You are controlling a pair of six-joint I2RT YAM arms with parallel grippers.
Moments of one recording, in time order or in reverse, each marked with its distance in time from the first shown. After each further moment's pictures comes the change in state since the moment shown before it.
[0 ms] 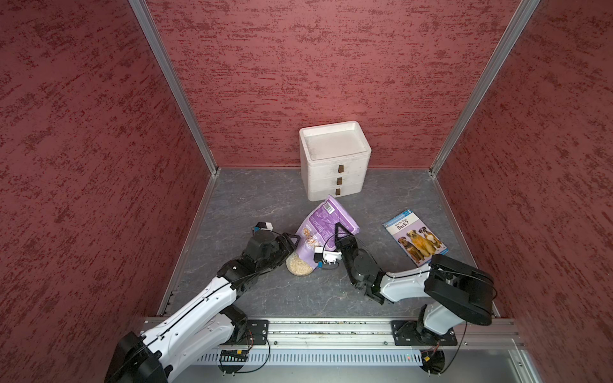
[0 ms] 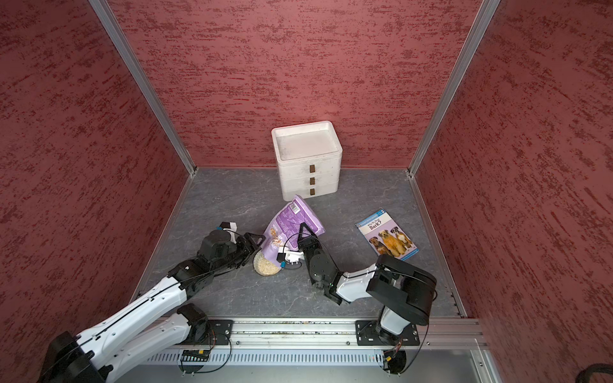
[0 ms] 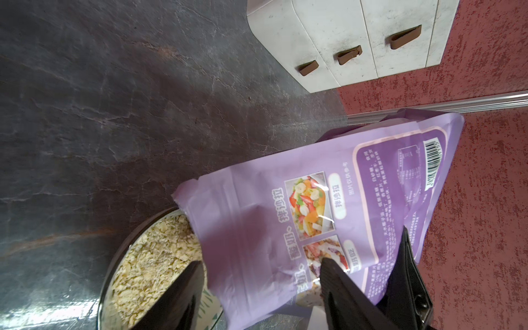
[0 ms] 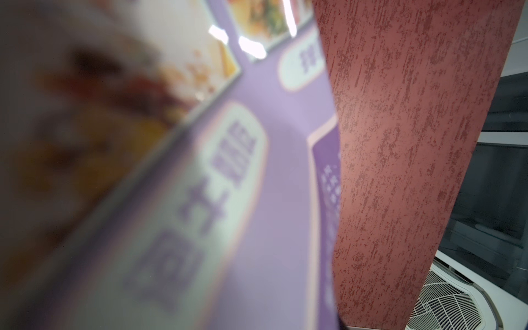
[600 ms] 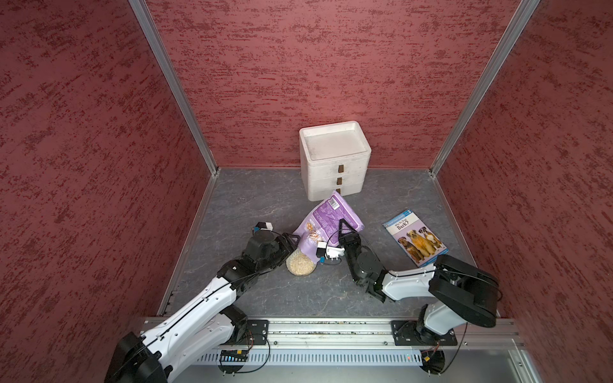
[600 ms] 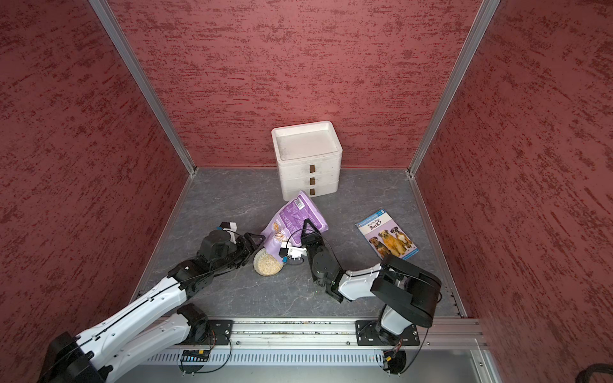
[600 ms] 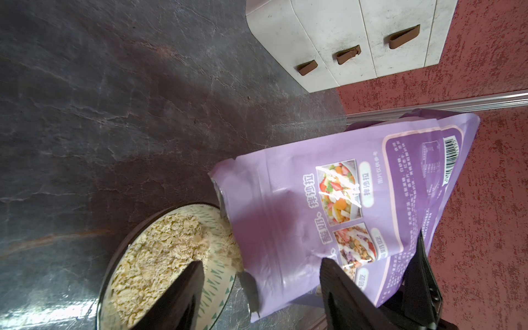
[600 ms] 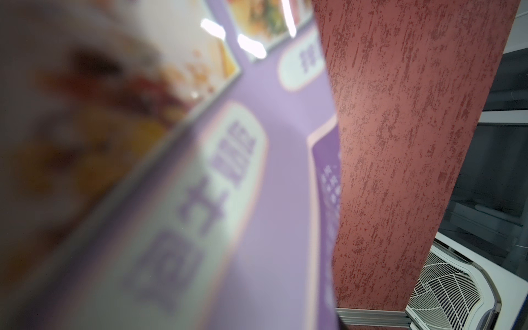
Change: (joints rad) left arm 0.000 -0.003 0.000 0.000 0.000 0.000; right arm -0.025 -0.031 0.001 -0.004 0.000 0.015
